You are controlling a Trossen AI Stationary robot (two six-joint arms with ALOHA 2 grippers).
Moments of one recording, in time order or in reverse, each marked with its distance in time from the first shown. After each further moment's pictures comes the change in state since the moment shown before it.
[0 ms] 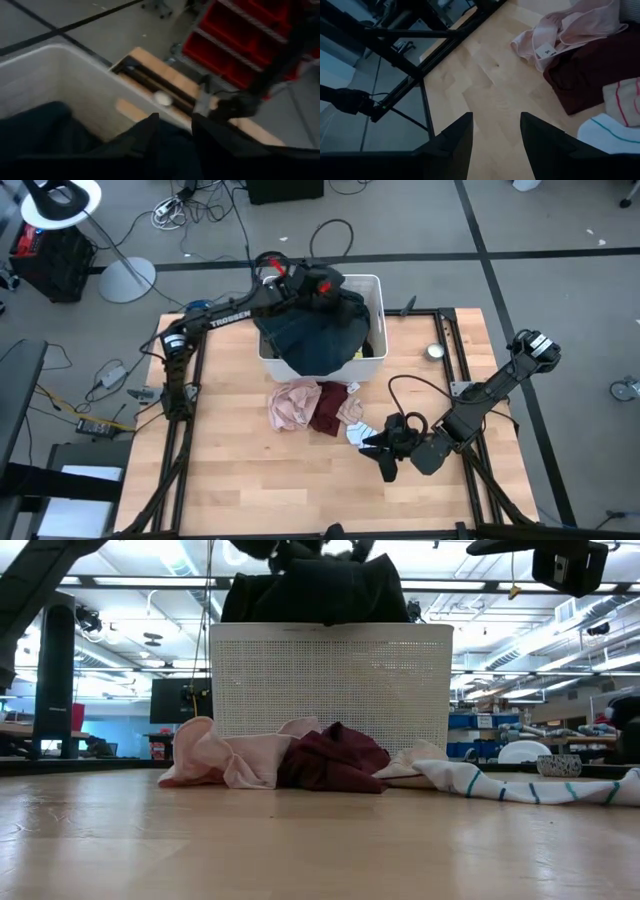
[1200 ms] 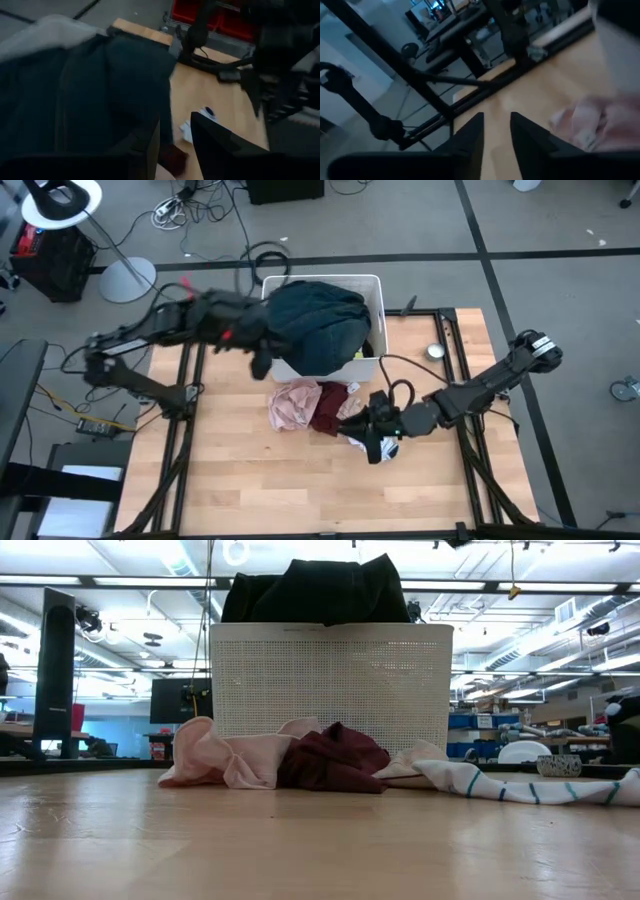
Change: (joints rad) left arm -0.326 -0.657 -0.236 -0.531 -0.256 0.127; right arm -0.229 0.001 0.111 0.259 -0.198 -0.393
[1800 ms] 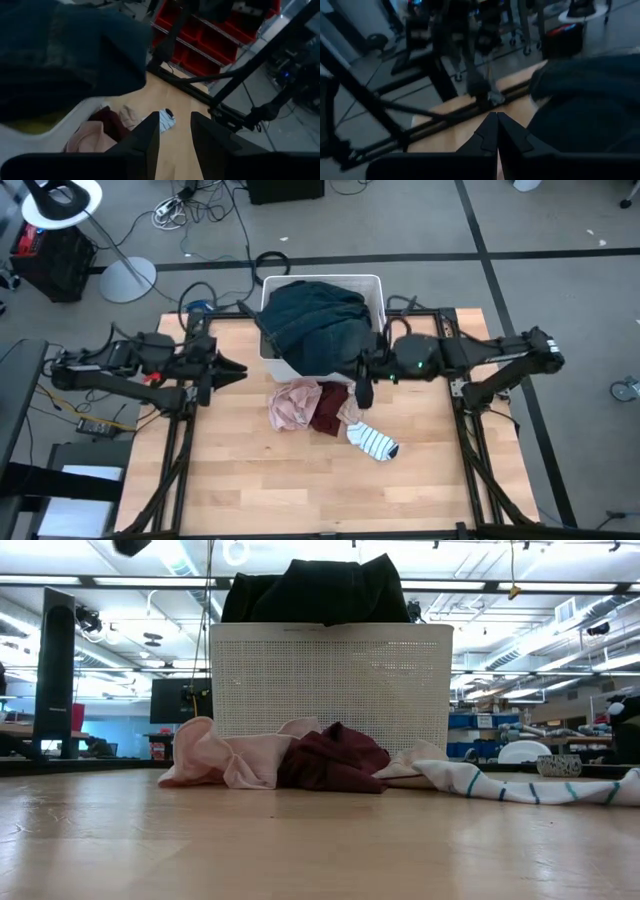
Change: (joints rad) left arm -0.213 -0.596 -0.645 0.289 -0.101 -0.314; right arm -0.317 0.007 0.431 -0.443 -0.185 -0.312
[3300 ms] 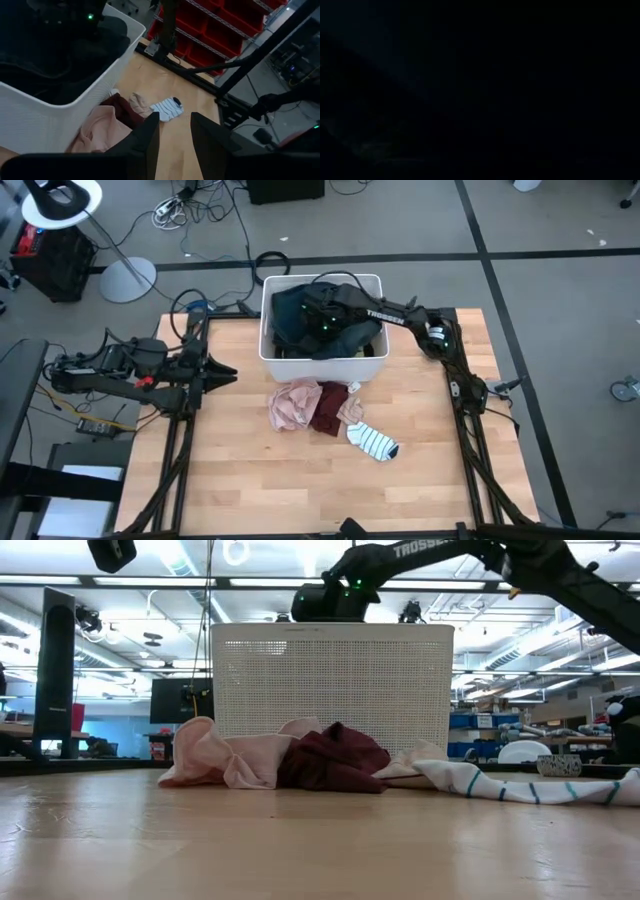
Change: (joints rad) left arm -0.006 -0.126 -0.098 -0.066 -0.002 0.010; right arm -0.569 0.923 0.784 -0.905 -0.335 -0.089
